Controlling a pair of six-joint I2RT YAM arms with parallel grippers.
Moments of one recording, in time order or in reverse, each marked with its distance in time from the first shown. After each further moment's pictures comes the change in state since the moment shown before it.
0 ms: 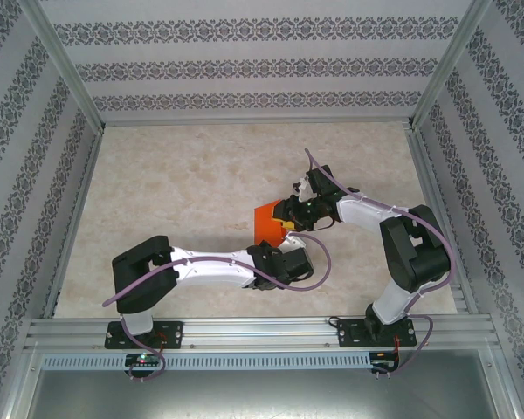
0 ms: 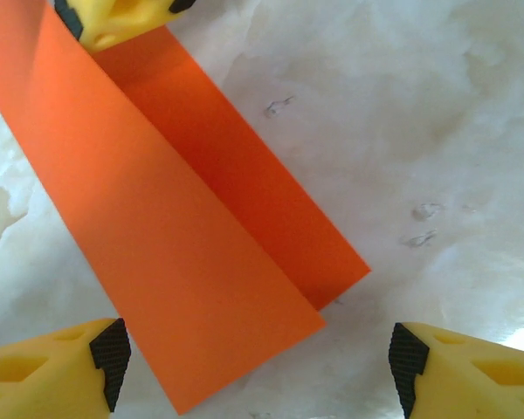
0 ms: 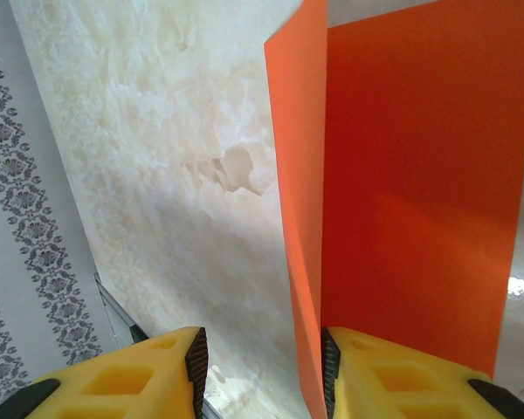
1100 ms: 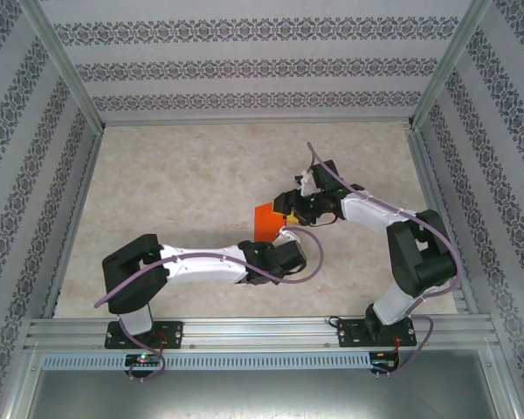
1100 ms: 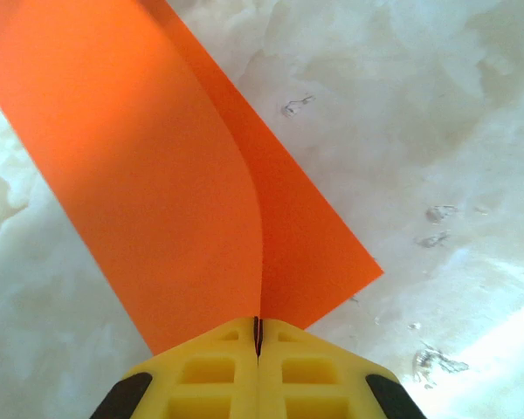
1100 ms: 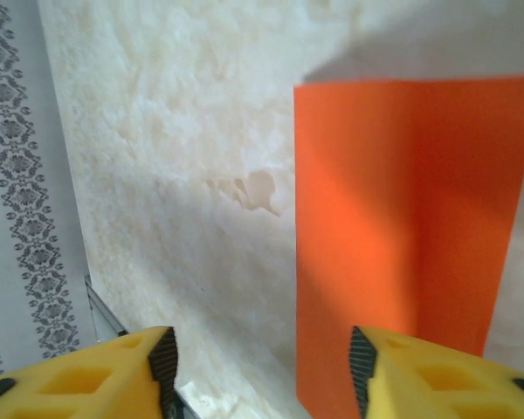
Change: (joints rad) left arm 0.058 -0.081 -0.065 0.059 0.105 0.000; right arm -0.028 -0.067 0.024 -0.005 0.033 -0.087
